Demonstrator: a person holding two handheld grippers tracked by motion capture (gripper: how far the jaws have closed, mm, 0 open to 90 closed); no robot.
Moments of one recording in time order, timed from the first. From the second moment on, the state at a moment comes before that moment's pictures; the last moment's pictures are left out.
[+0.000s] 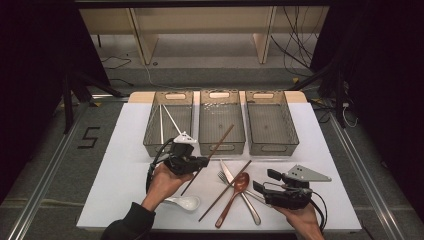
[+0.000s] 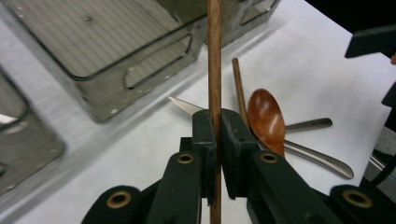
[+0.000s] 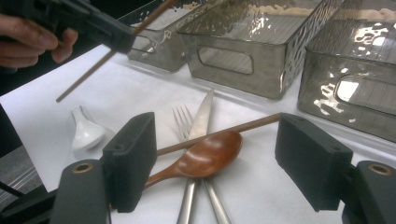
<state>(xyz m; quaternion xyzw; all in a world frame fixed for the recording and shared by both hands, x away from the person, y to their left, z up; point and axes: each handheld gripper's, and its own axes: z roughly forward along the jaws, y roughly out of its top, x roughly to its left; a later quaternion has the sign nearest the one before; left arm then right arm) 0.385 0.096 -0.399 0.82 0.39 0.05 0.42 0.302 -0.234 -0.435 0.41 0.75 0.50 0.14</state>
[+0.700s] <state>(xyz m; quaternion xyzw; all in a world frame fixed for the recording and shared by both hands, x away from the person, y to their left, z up) 0.419 0.144 -0.388 0.79 0.45 0.09 0.42 0.301 -0.233 -0.434 0.41 0.75 0.50 0.14</state>
